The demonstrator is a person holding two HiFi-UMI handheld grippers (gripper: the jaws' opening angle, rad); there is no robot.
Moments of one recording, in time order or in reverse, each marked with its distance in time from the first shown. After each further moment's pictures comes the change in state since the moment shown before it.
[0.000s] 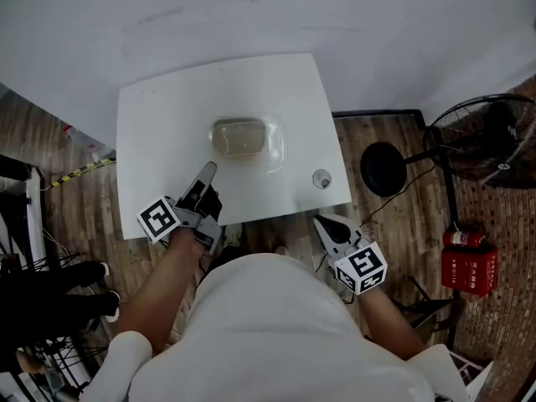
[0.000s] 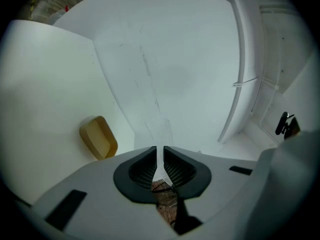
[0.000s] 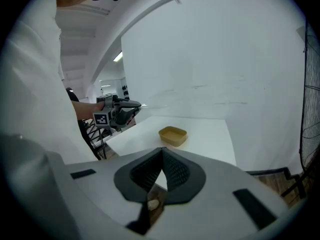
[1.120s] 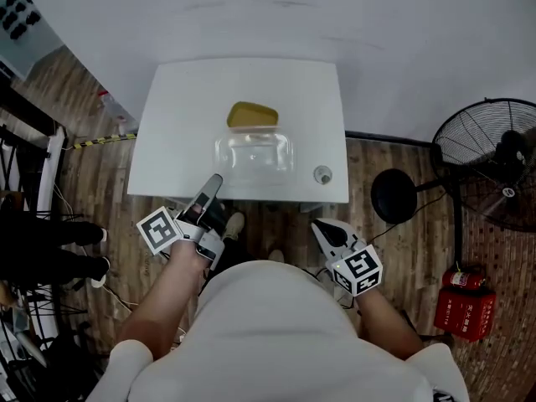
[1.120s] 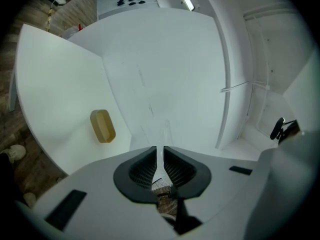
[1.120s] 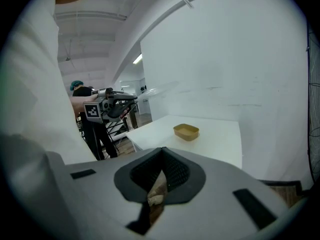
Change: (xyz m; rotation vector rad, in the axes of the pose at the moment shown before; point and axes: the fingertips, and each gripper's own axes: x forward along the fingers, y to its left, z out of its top) left arm -0.069 -0.059 -0.089 0.011 -0.163 0.026; right arm -0.048 0.002 -0.038 -0.095 -0.016 0.191
